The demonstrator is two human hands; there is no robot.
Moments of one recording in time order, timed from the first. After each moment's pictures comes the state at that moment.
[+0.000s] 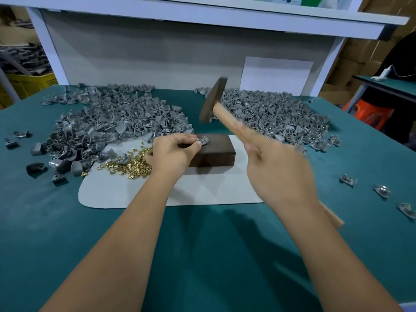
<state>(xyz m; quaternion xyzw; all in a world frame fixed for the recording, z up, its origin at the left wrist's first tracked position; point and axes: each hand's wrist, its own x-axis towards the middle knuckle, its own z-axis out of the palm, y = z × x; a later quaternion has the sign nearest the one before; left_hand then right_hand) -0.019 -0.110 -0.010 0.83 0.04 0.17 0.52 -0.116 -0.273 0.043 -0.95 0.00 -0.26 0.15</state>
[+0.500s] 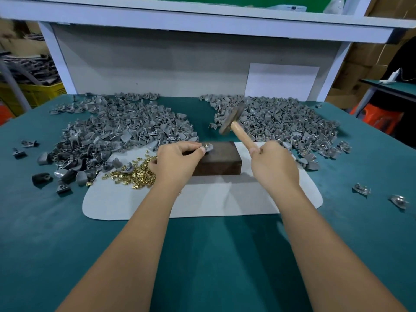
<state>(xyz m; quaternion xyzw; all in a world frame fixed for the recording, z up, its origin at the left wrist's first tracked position) -0.019 -0.106 -0.009 0.83 0.01 0.15 0.54 -0.048 -0.287 0.022 -0.95 0.16 -0.16 0.23</state>
